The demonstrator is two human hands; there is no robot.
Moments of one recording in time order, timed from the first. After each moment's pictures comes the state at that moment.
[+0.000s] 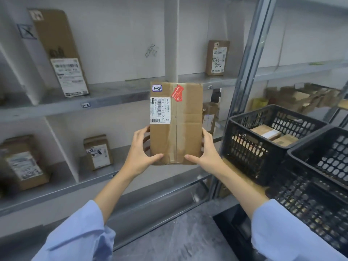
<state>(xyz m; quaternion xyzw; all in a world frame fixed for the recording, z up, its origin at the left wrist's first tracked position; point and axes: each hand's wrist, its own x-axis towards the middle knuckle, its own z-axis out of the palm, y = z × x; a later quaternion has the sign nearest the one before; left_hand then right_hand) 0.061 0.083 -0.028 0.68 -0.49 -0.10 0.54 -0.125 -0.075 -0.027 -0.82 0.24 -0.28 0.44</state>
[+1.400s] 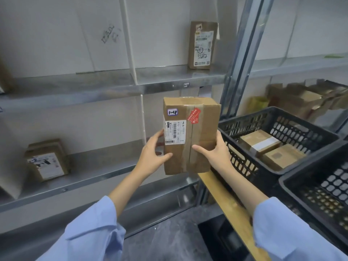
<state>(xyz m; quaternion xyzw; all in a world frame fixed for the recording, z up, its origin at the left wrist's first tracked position) 0.019 -0.158 -0.076 0.73 -0.45 -0.12 0.50 -0.157 -0.313 -0.064 -0.76 0.34 -0.33 0.44</state>
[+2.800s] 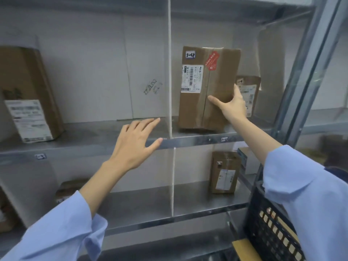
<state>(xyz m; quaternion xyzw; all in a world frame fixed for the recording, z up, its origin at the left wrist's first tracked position) 0.163 -0.139 0.091 0.83 -0.45 0.29 0.13 0.049 -0.429 0.156 -0.76 0.26 -0.45 0.38</state>
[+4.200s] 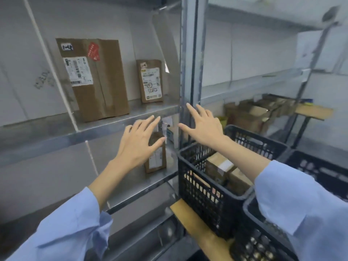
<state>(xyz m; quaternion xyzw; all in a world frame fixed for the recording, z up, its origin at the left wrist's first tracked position) 0.000 -0.294 0.066 0.75 -0.61 0.19 0.15 -0.173 -0.453 0.080 -0.89 0.40 -0.22 -0.01</state>
